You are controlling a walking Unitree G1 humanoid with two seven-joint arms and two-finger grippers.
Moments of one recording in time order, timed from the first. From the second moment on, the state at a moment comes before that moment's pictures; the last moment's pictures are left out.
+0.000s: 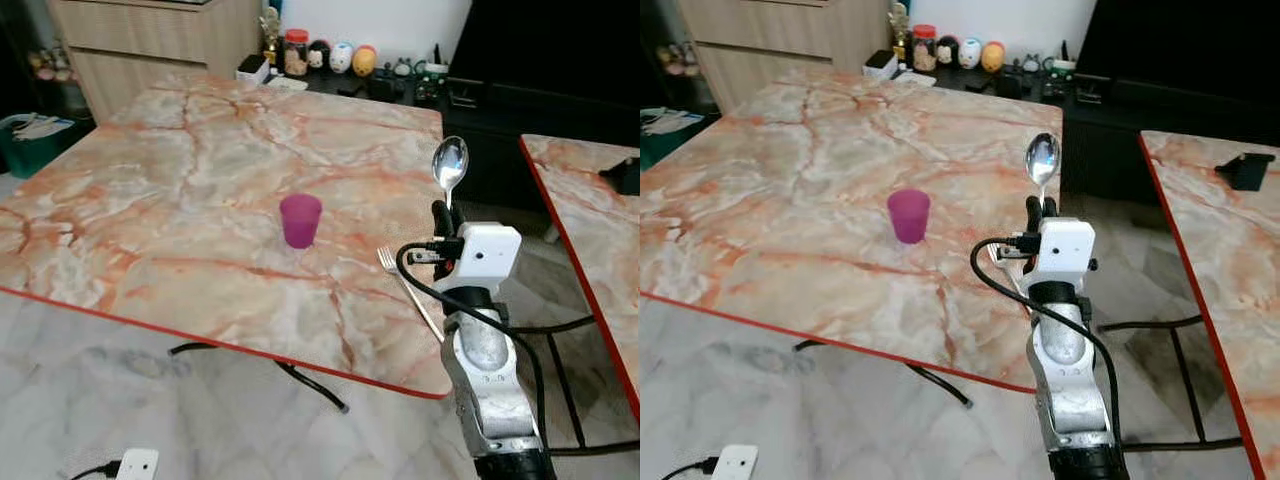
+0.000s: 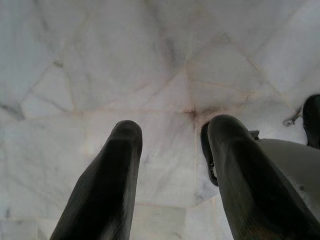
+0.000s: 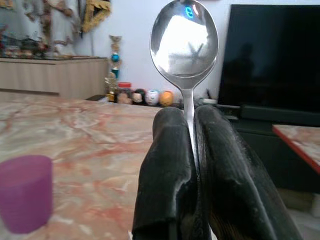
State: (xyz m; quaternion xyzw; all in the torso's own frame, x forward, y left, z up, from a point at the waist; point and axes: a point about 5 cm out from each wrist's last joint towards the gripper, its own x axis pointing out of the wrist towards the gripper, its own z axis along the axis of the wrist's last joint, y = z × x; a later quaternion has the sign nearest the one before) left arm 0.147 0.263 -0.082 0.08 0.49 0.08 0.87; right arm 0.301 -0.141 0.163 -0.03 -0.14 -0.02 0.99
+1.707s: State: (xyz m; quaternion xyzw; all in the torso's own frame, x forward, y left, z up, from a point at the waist) left arm 0.147 0.263 -0.082 0.07 0.48 0.08 0.87; right arm 0.307 -0.131 0.167 -0.05 -0.15 0.00 0.99
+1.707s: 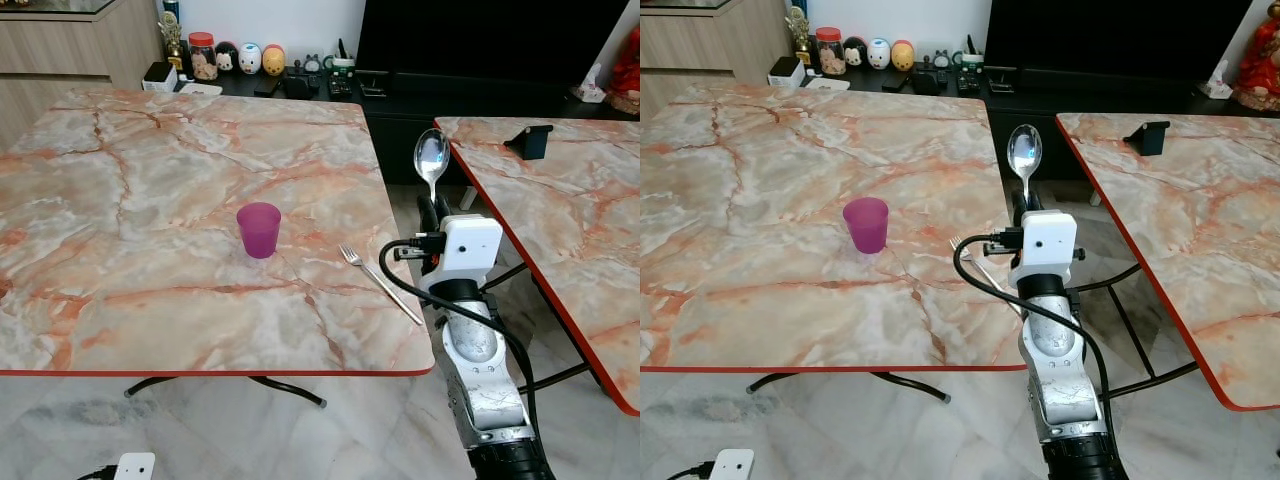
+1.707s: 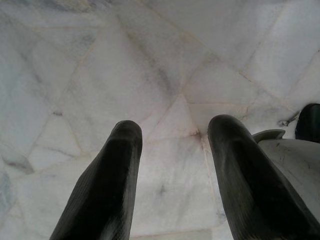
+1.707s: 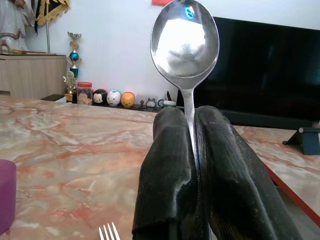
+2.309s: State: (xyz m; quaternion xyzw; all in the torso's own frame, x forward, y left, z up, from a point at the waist) left arm 0.139 0.264 -0.084 0.07 0.49 0.09 0.86; right arm 0.307 -0.123 0.168 -0.04 -0.15 0.02 0.99
